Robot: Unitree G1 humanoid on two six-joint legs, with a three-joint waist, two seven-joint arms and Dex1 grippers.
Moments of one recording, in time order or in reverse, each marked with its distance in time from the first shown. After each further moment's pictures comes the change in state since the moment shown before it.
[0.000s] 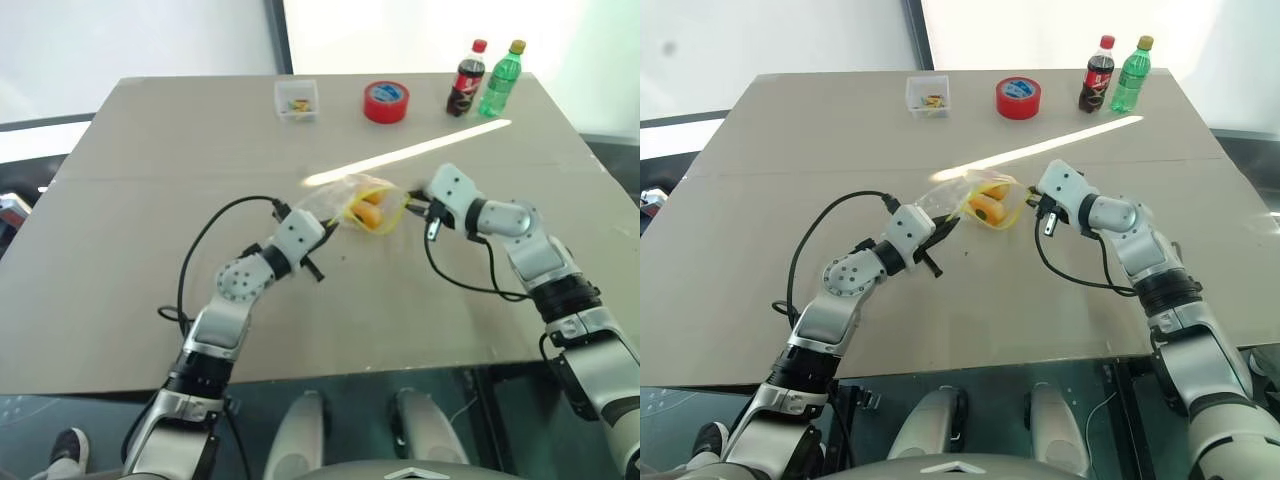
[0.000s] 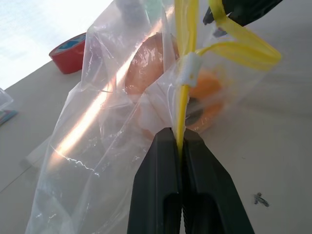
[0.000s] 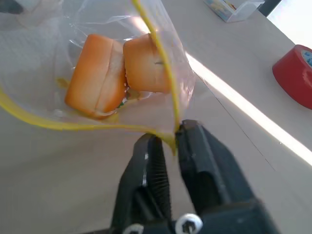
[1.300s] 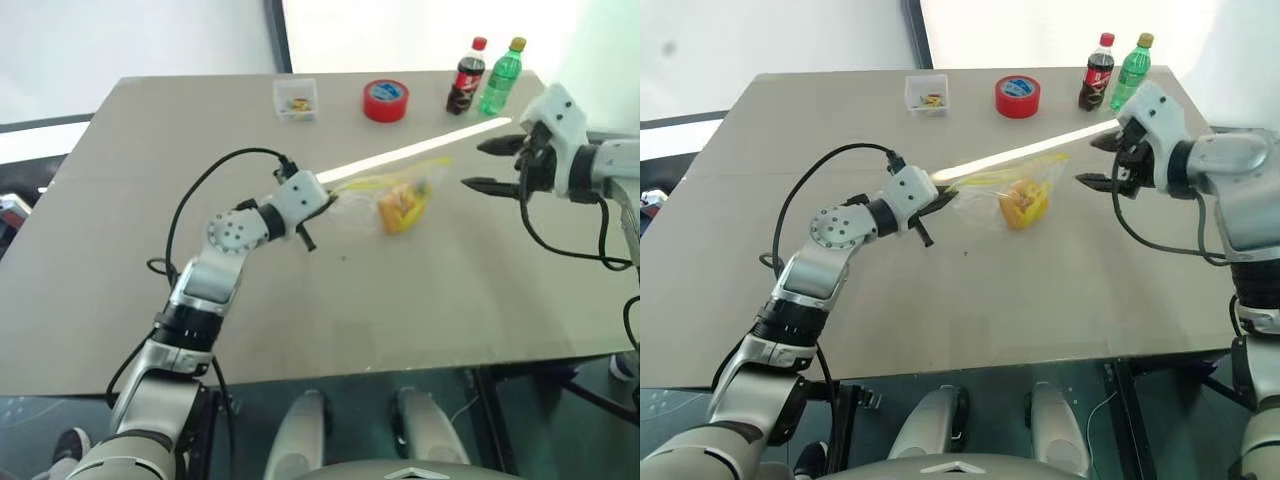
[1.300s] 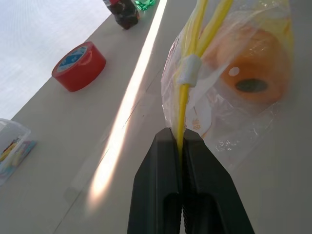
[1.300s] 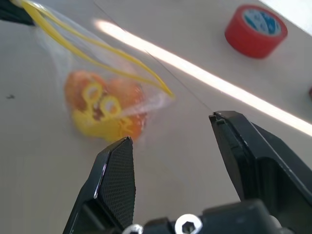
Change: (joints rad) left arm -0.239 0.111 -0.039 0.057 0.032 0.112 -0.120; right arm -0.032 -0.341 -0.199 -0.447 0.299 0.621 0.324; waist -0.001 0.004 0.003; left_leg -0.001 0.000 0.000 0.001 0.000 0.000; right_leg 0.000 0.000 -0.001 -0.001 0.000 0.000
